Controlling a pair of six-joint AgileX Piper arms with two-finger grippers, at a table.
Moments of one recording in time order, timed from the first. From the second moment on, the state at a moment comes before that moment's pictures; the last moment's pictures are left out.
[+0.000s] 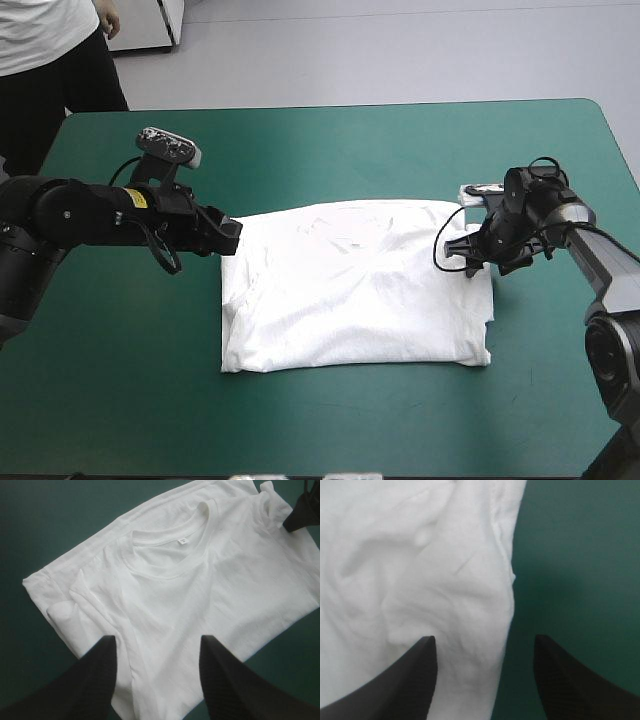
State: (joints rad) left arm -0.31 1.25 -1.46 -0.30 1.16 0.21; right arm 0.11 1.77 -1.33 0.06 1.06 0.00
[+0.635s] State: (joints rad) left arm -0.31 1.25 -1.46 -0.29 1.20 0.21; right arm 0.11 1.85 -1.38 0.11 1.10 0.00
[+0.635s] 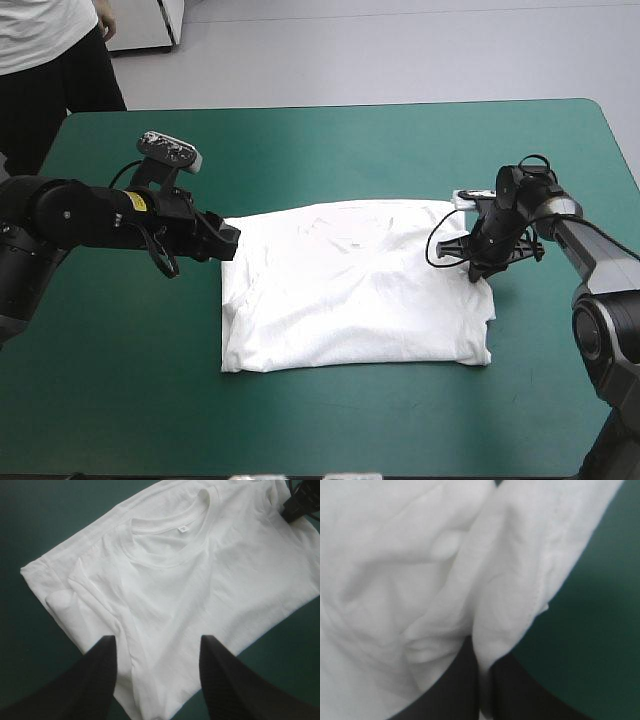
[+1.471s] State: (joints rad) left arm -0.31 1.25 -1.46 -0.29 1.23 0.21; right arm 0.24 1.92 -1.52 0.22 1.16 -0.05
